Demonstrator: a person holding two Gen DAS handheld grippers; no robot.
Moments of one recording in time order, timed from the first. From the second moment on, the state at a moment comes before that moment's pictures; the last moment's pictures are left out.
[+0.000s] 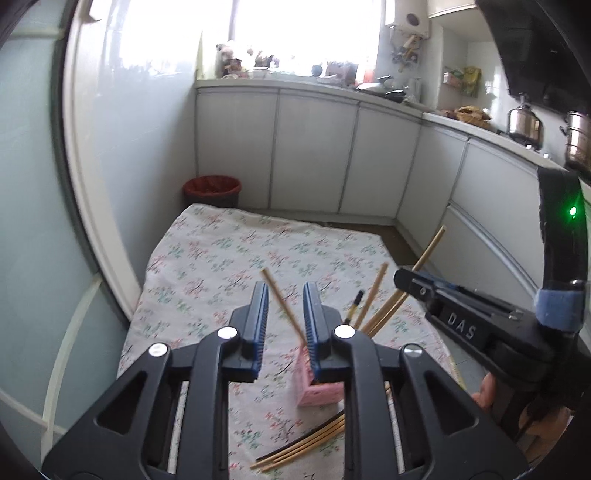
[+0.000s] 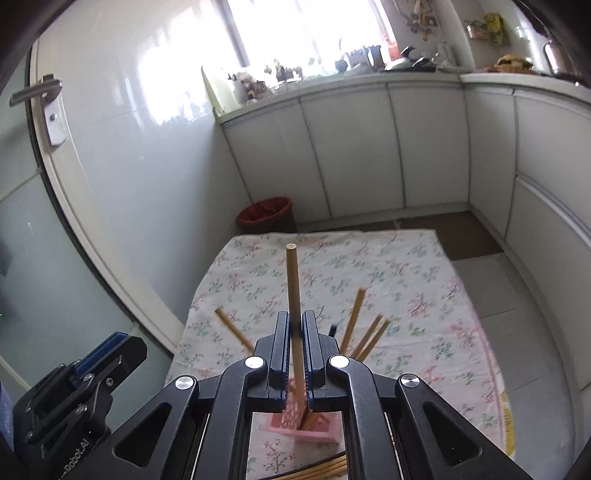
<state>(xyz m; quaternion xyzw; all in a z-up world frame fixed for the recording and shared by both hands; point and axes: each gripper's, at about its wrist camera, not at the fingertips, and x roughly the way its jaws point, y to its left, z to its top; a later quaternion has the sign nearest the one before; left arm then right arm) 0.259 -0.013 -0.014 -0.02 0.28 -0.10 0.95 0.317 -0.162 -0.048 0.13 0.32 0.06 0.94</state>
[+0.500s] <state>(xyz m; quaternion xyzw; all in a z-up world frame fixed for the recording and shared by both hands) 0.161 -0.020 -0.028 -0.01 0.29 -0.06 0.95 0.173 -0.181 -0.068 0.08 0.32 -0.07 0.94</state>
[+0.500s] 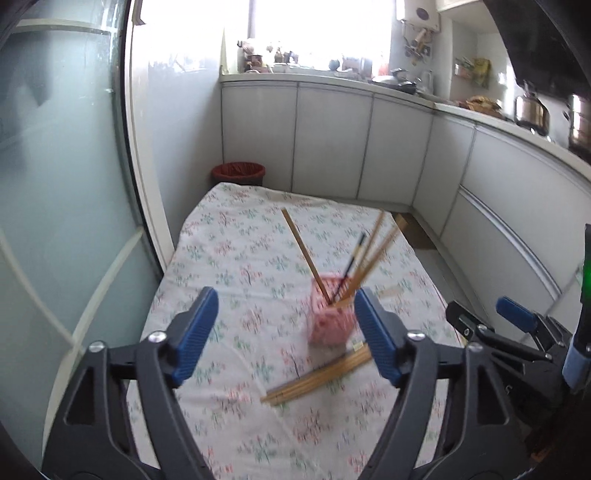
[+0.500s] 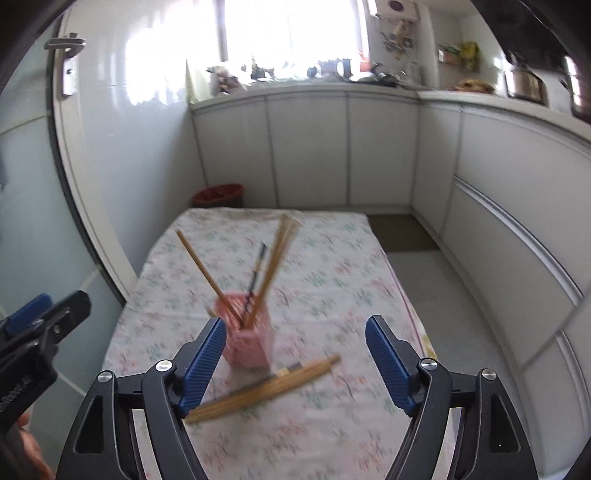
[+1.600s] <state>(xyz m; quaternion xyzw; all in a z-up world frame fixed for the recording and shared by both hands) 0.174 -0.167 -0.128 0.28 0.52 -0.34 0.73 0.090 -0.300 -0.191 0.30 0.44 -0.08 0.84</state>
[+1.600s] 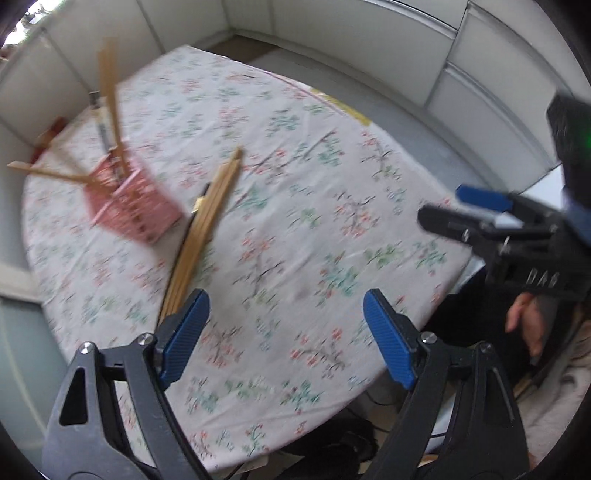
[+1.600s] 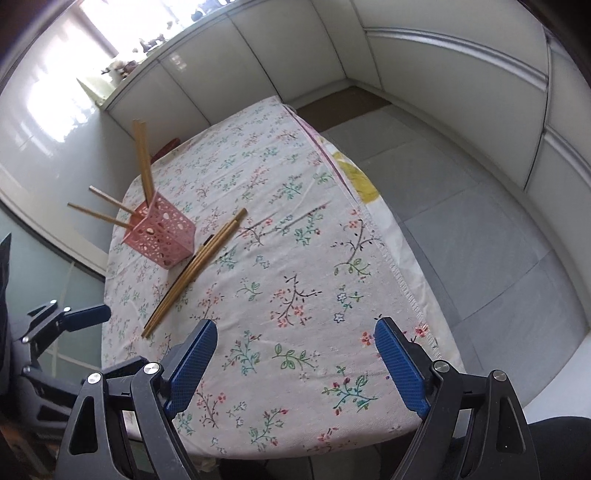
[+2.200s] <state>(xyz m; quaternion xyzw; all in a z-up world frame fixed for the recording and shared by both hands) 0.291 -0.261 -0.195 0.32 0.61 -0.28 0.67 0.094 -0.346 -0.213 0.39 0.45 -0.09 0.80</state>
